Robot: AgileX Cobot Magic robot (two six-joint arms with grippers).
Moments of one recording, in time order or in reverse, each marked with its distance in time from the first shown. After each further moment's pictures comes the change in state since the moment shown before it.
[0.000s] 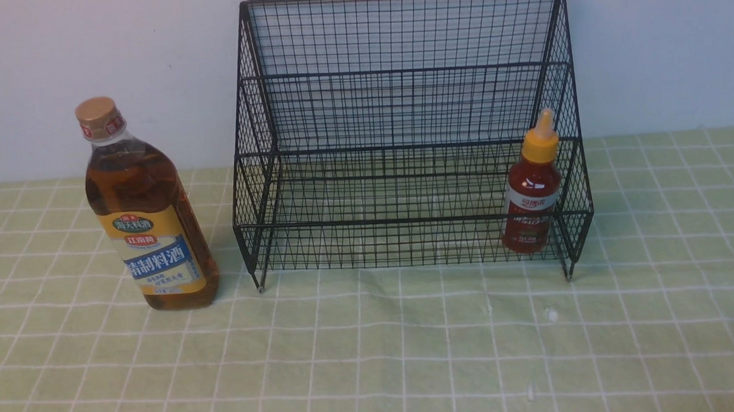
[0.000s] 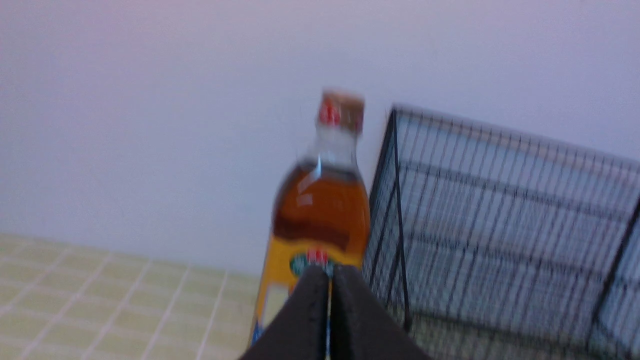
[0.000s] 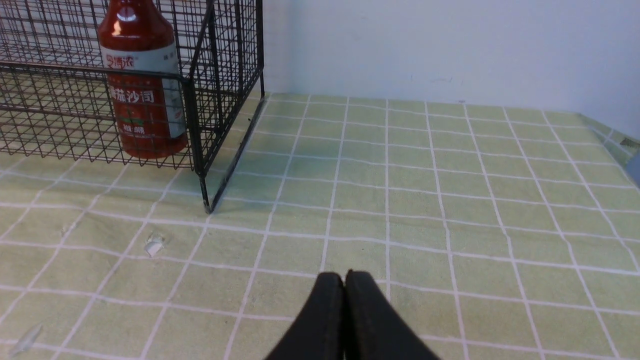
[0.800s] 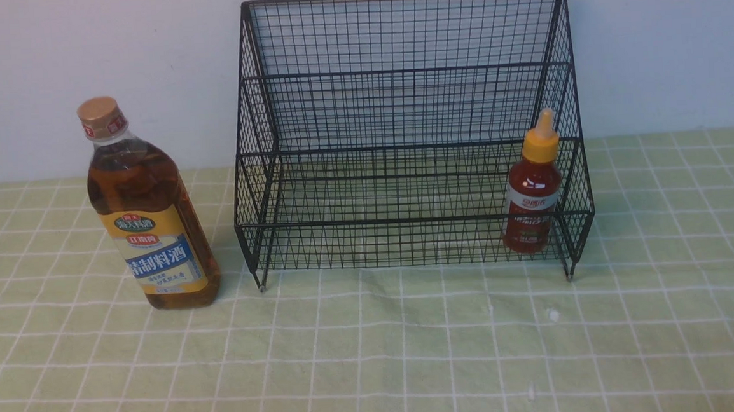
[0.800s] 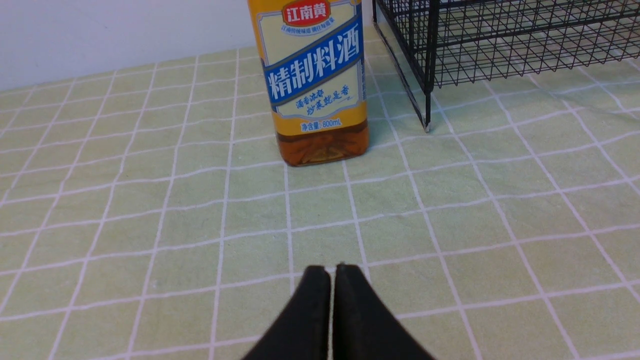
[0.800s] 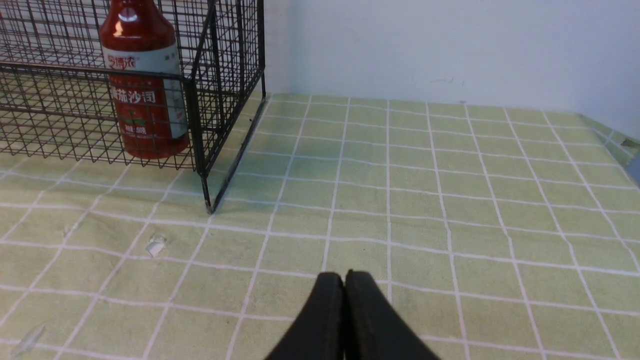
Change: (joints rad) right arm 0.000 0.000 0.000 0.000 0.000 0.000; left arm 0.000 0.000 -0.002 0.340 0.591 0.043
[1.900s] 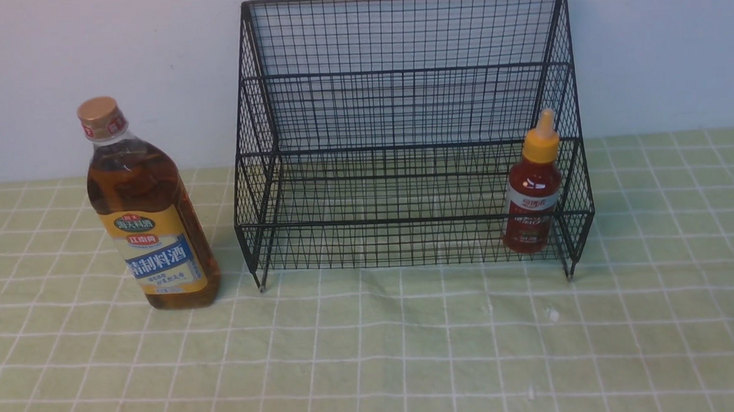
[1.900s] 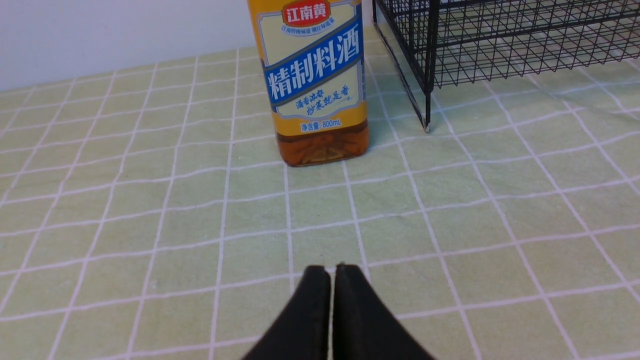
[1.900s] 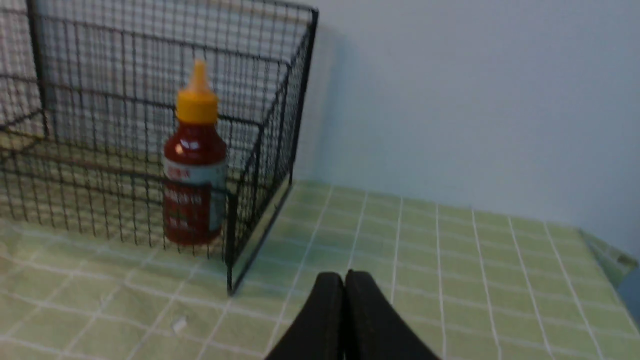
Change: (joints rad) right arm 0.077 0.054 -0.164 -0.081 0.039 0.002; left arm 0.000 0.000 0.000 0.000 0.000 0.000
